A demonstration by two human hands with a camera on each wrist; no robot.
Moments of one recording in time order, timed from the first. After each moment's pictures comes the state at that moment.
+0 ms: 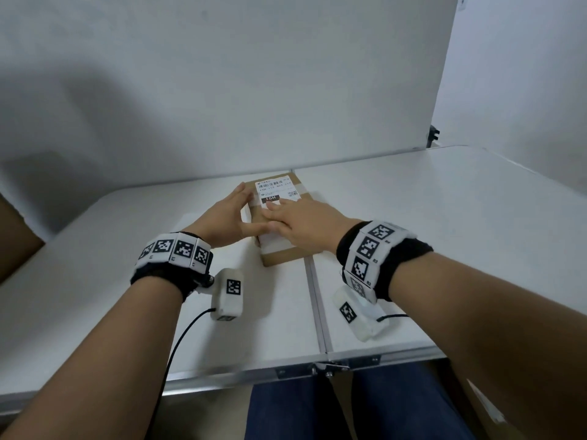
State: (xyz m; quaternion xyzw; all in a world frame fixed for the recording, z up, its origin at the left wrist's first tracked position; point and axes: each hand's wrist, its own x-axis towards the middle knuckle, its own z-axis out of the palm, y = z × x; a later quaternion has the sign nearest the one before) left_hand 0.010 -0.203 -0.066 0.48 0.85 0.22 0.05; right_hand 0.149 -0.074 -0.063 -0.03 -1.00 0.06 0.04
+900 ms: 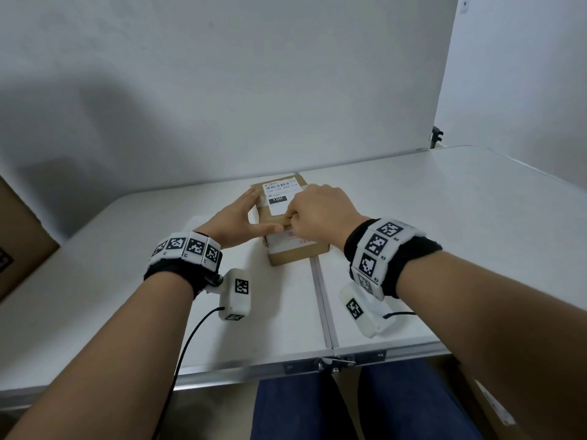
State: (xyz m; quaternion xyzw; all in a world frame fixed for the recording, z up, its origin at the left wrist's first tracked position) left_hand 0.013 -0.204 -0.069 0.50 0.82 0.27 0.09; right_hand 0.163 -0.084 -0.048 -0.14 -0.98 0.01 0.15
